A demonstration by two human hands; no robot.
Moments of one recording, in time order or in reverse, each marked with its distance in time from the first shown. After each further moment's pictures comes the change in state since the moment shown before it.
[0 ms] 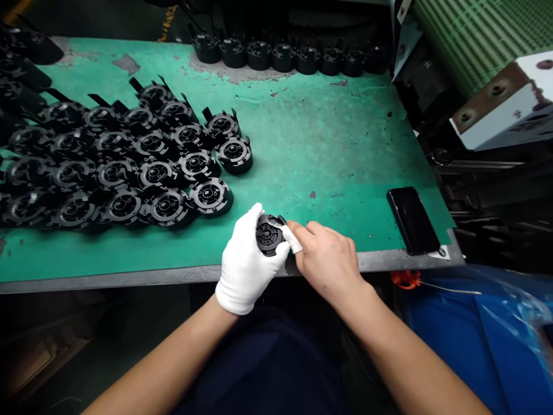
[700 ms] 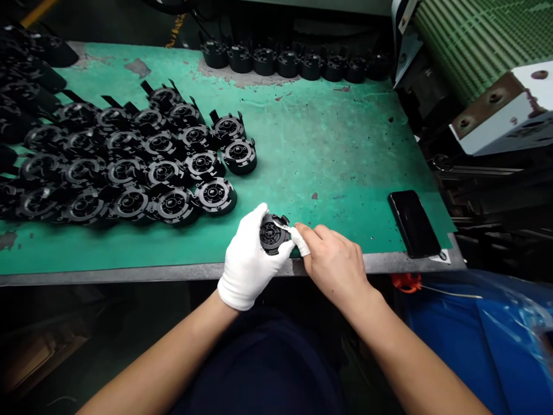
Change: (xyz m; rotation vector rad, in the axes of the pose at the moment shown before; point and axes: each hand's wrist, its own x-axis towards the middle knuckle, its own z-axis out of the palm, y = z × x) left_hand 0.000 -0.004 0.000 -0.020 0.002 0.050; right_hand -0.010 0.011 0.004 -0.025 0.057 -0.037
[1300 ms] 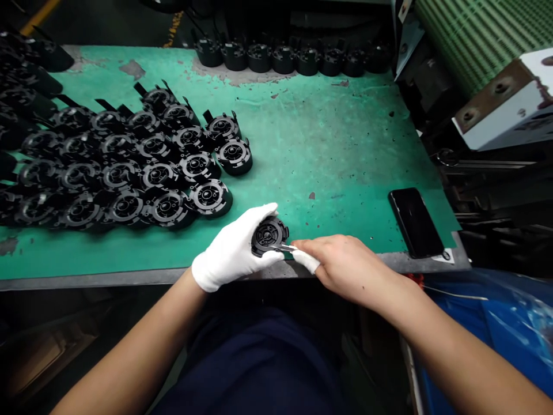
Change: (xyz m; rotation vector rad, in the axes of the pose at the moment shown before) left_hand 0.043 -0.022 -0.031 -0.057 -0.471 0.252; right_hand 0.011 0.036 -0.022 0.303 -0.442 -0.263
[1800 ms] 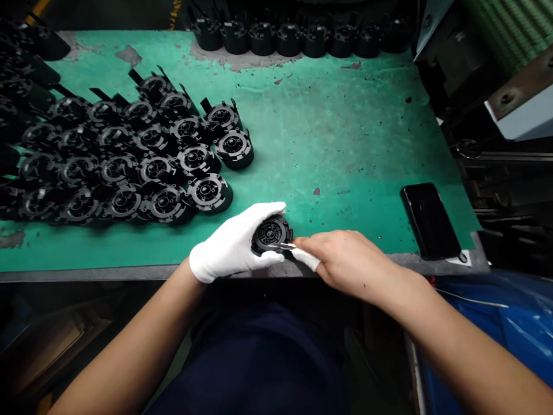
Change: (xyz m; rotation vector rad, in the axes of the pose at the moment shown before) left_hand 0.009 -0.006 -0.007 -0.045 -0.121 0.064; right_hand 0.011 0.006 -0.003 -0.017 -0.024 -0.068
